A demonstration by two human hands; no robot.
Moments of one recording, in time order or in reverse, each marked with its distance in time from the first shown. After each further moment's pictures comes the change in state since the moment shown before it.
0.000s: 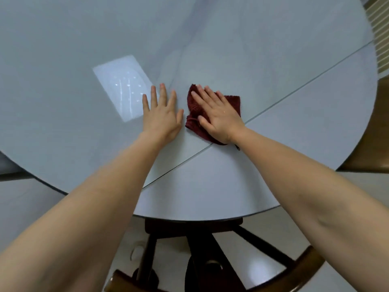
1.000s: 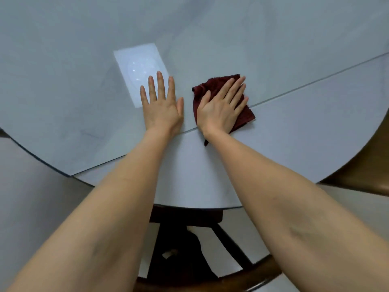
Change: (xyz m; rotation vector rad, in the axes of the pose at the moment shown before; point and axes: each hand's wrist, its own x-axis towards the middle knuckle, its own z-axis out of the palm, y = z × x) left_hand 0.018 0.068 0.037 0.012 0.107 -0.289; right_hand 0.017 0.016 0.017 0.098 0.247 0.729
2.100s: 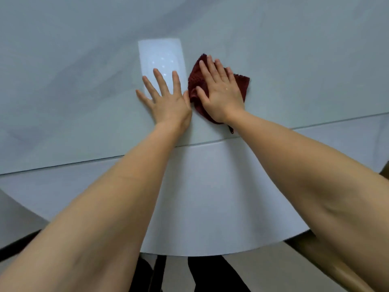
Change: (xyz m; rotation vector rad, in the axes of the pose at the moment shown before) left_hand 0.051 0.151 -0.003 -0.085 -0.021 -0.328; right_hand 0.170 0.090 -0.031 -0.063 -0.208 -0.876
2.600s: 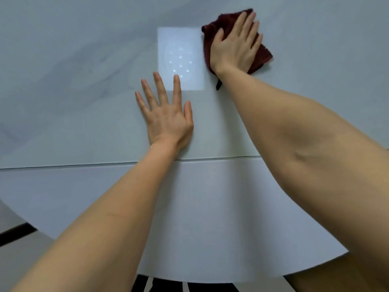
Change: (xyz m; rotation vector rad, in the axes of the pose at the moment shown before) left_hand 0.012 0.009 0.024 0.052 0.149 -0.099; right_hand 0.141 0.011 -0.004 0.083 0.138 0.486
